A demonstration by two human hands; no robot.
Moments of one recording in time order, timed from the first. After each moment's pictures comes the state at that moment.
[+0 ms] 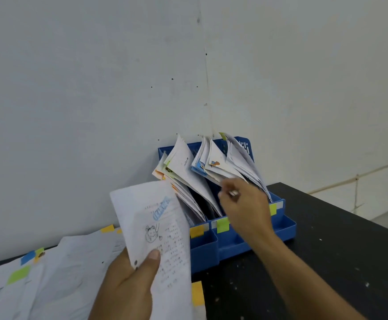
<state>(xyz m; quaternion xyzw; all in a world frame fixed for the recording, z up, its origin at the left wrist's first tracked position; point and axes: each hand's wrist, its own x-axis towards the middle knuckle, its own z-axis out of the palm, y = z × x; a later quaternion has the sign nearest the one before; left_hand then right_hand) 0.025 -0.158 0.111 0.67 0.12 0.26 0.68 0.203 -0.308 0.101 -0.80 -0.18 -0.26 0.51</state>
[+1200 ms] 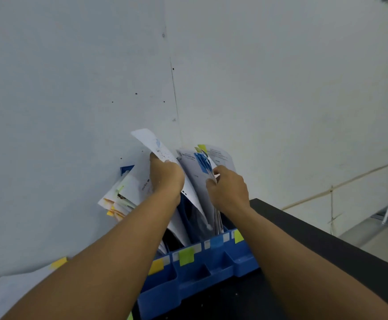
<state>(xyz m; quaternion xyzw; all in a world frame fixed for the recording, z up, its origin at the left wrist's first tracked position) 0.290 -0.228 0.197 0.68 0.12 0.36 0.63 0.324 -0.352 0.144 -0.87 -0.10 -0.26 0.41</state>
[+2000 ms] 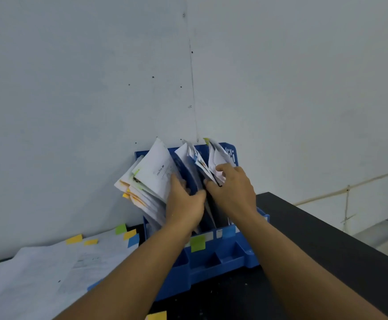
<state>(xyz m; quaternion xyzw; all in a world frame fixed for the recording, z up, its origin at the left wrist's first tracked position) 0.253 -0.221 0.119 0.75 0.05 0.25 0.61 0.303 -0.329 0.126 -0.87 -0.13 -0.25 0.41</state>
